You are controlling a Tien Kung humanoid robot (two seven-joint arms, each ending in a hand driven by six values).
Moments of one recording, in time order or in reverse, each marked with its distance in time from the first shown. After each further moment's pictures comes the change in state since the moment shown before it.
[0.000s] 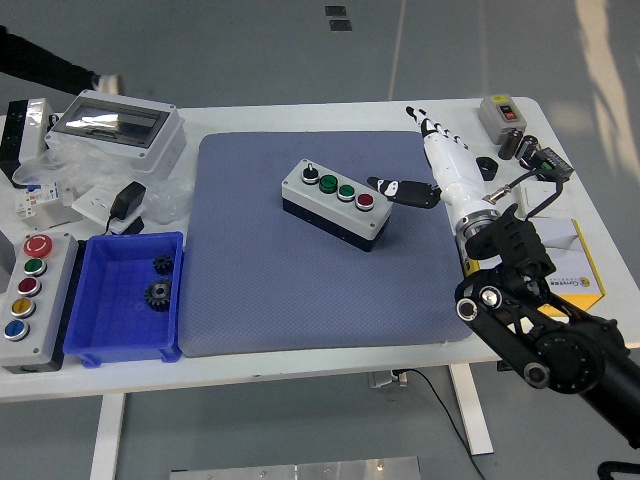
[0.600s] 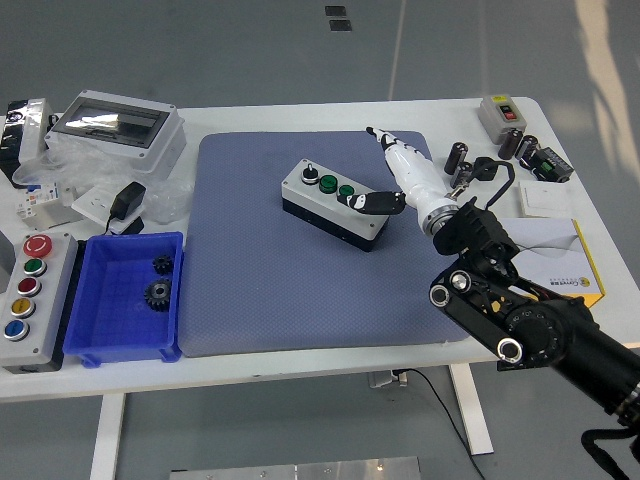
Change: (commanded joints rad) left arm -0.004 0.006 0.005 0.000 -0.008 0.000 0.003; right arm 0.150 0.049 -0.182 -0.183 0.160 0.054 0.000
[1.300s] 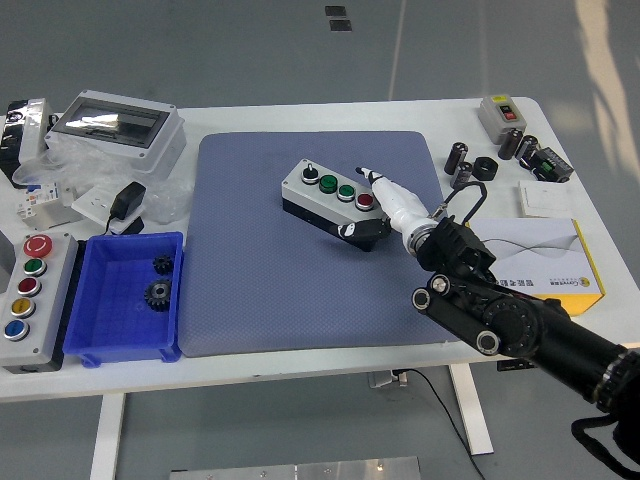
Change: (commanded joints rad) left arm -0.008 0.004 -0.005 0.000 0.013 -0.002 0.002; right arm 0.066 0.046 -0.156 -0.166 0.185 -0.025 0.014
